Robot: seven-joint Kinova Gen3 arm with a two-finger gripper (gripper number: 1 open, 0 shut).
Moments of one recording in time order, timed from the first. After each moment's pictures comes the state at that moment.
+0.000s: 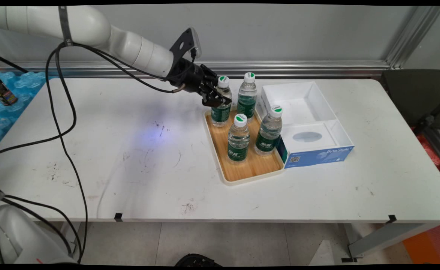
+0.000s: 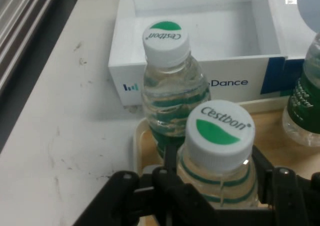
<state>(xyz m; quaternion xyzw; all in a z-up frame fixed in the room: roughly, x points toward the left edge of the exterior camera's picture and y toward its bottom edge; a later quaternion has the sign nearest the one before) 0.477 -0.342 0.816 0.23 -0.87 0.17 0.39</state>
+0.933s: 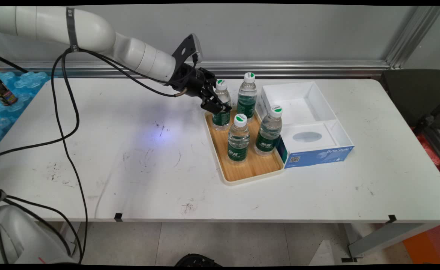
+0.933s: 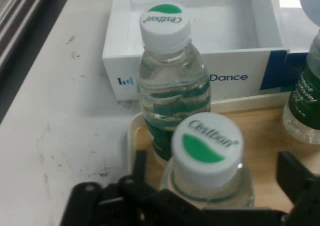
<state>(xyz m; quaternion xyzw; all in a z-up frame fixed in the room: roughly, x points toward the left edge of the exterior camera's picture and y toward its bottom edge) 0.478 -0.347 0.799 0.23 -0.87 0.16 0.39</state>
